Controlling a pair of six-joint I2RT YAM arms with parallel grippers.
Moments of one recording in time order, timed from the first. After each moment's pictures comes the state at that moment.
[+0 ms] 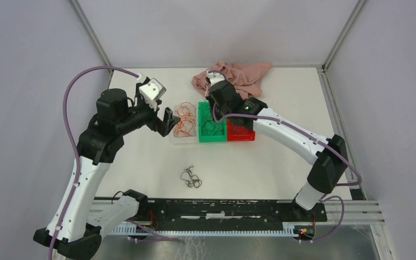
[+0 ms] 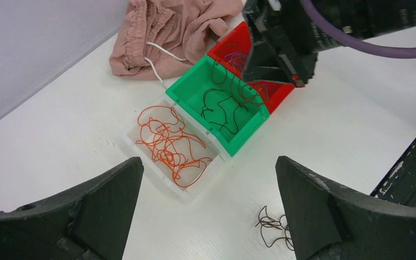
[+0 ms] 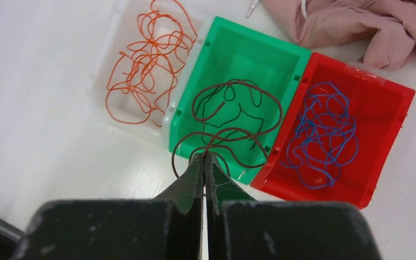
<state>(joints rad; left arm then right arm) -0.36 0.93 1.31 -0.73 0.37 0.23 0.86 1.63 1.51 -0.56 0.28 0.36</state>
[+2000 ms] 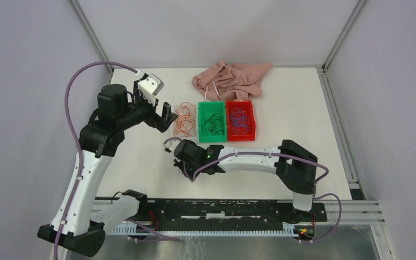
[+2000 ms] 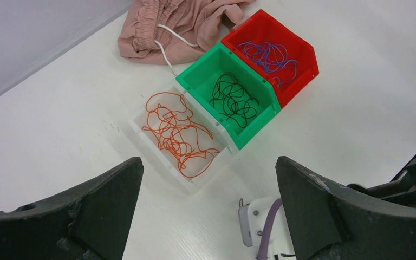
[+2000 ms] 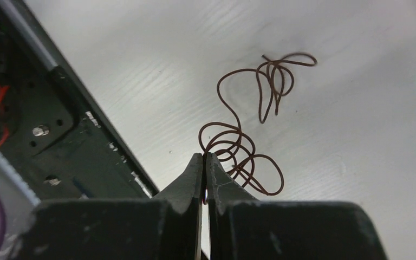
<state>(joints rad) -0.30 0.98 1.33 -0.75 0.37 0.21 1.24 1.90 1.33 -0.36 0.04 0.31</state>
